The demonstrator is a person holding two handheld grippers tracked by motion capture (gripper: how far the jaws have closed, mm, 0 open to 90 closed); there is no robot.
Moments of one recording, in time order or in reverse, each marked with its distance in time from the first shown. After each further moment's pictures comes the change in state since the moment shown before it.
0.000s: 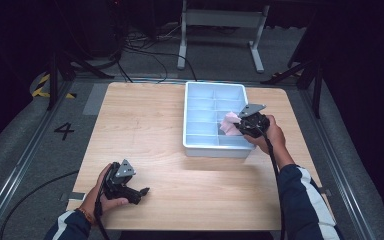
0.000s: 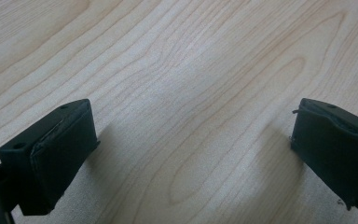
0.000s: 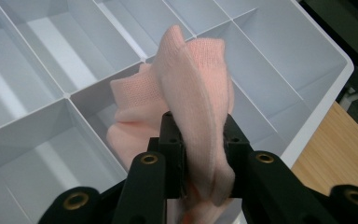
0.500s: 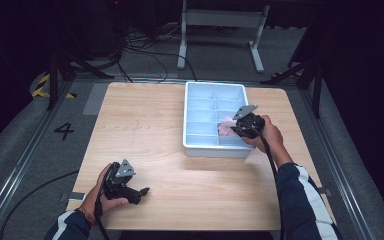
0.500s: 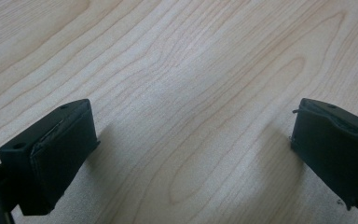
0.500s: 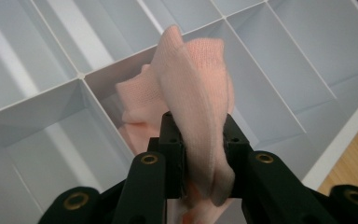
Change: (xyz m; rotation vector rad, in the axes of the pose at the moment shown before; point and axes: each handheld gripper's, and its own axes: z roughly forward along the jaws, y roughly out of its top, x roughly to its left) left arm 0.000 0.000 0.000 0.001 0.000 0.000; right arm 0.005 0.004 0.011 0.081 0.072 -0.074
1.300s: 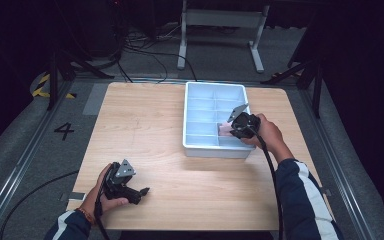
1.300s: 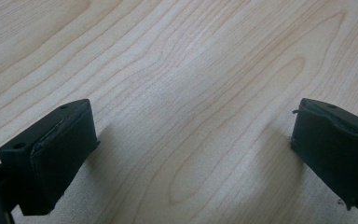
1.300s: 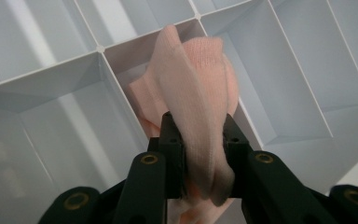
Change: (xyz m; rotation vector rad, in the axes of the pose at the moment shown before) left arm 0.000 0.000 0.000 0.000 0.000 0.000; right arm 0.002 0.012 0.007 0.138 0.071 -0.098
